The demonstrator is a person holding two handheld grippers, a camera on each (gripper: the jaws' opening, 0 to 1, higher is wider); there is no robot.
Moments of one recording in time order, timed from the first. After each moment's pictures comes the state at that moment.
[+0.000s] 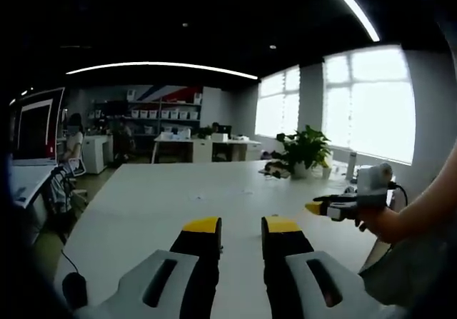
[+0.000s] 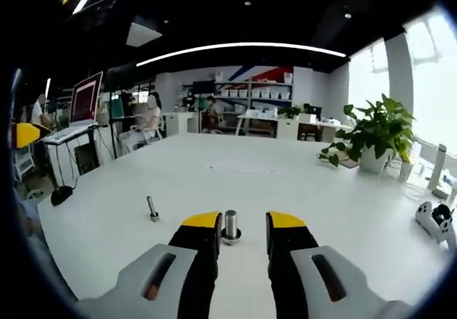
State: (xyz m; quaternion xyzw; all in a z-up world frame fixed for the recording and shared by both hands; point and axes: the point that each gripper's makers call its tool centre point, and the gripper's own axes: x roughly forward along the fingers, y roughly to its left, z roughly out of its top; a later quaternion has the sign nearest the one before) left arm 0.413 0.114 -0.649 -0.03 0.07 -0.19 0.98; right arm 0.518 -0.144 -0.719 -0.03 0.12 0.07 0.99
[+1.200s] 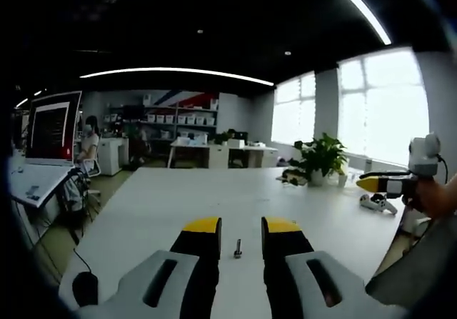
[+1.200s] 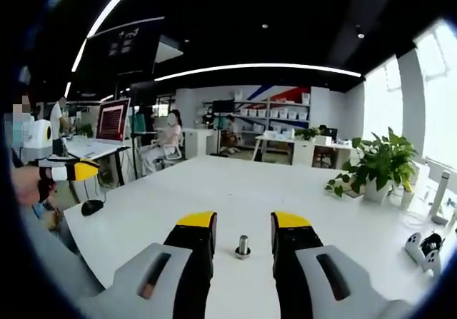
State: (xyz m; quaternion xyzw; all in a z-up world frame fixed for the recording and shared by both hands) left arm 0.418 0.147 -0.639 -0.04 0.05 -0.14 0.99; right arm 0.467 -0.148 -0.640 -0.04 0.07 0.13 0.99
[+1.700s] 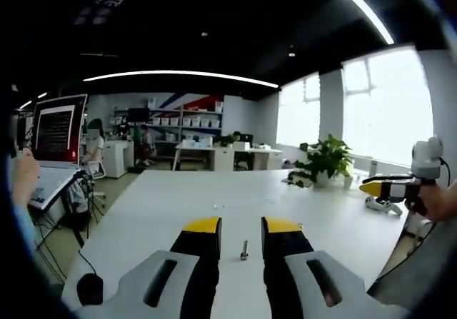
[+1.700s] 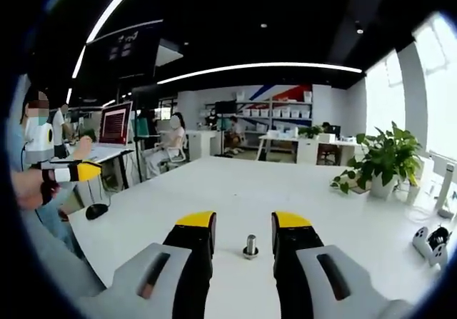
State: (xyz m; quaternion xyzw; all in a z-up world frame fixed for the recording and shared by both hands) left arm 0.418 0.151 -0.637 -0.04 0.05 -0.13 0.99; right arm 0.467 -0.139 -0.642 -0.03 0.07 0.14 0.99
